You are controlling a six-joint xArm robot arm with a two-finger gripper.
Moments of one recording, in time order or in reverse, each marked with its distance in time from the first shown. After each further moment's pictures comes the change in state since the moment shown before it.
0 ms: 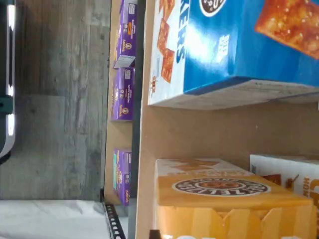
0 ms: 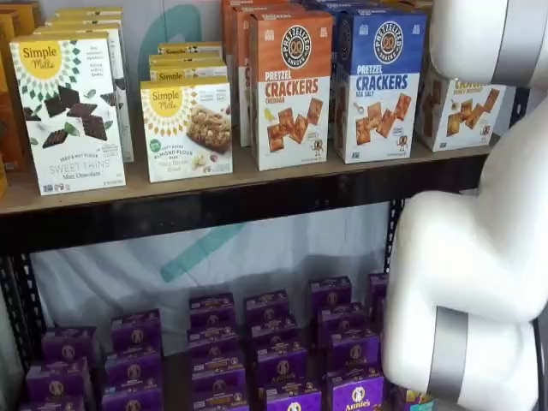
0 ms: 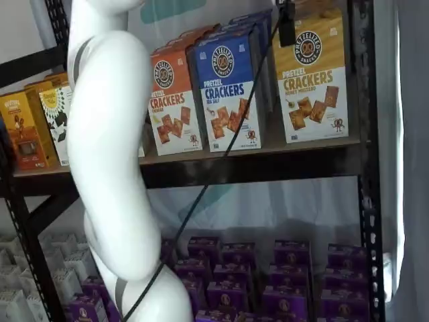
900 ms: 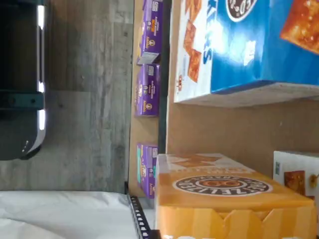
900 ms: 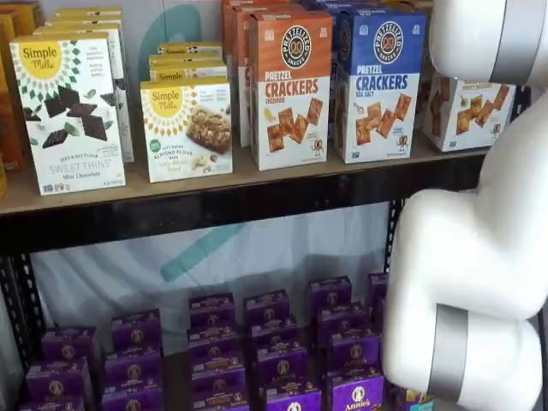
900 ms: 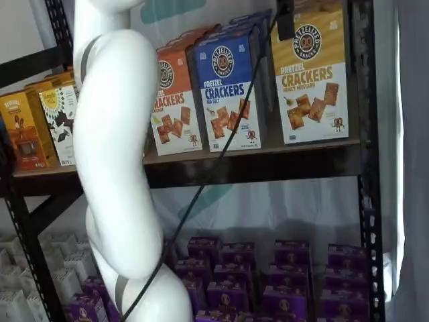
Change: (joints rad) arm 0.008 0.037 -0.111 -0.054 0.119 -0.001
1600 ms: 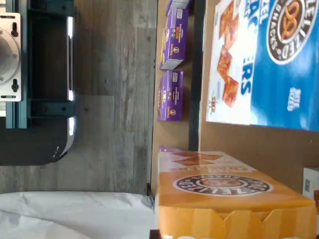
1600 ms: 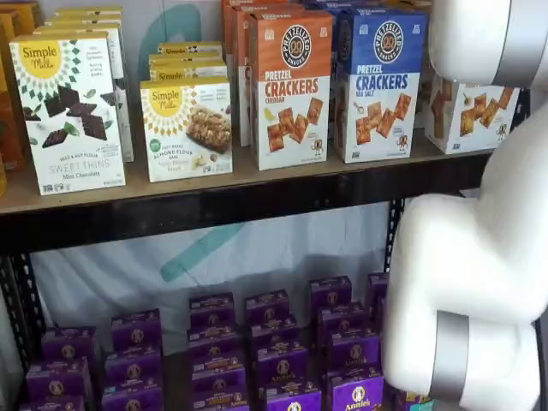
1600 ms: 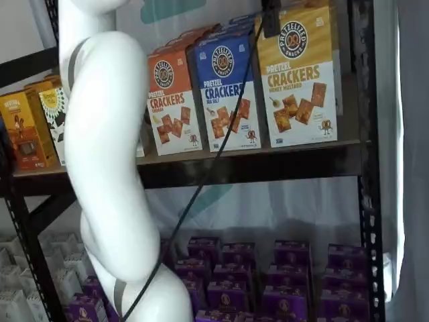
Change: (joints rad) arm 0.044 -0.062 0.011 -0.048 0.084 0.028
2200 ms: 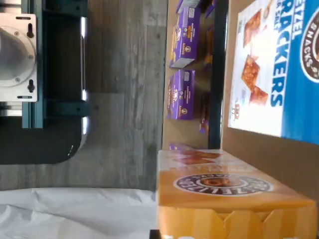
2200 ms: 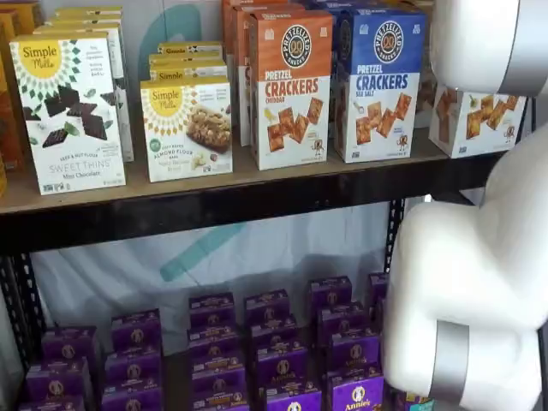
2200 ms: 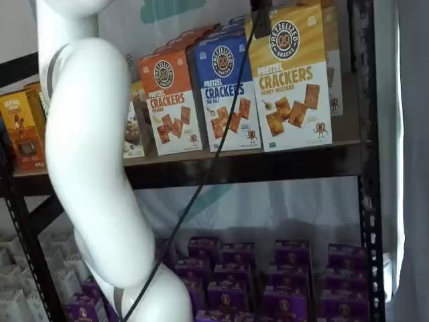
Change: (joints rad) arm 0.006 -0.098 0.079 -0.027 0.013 -0.006
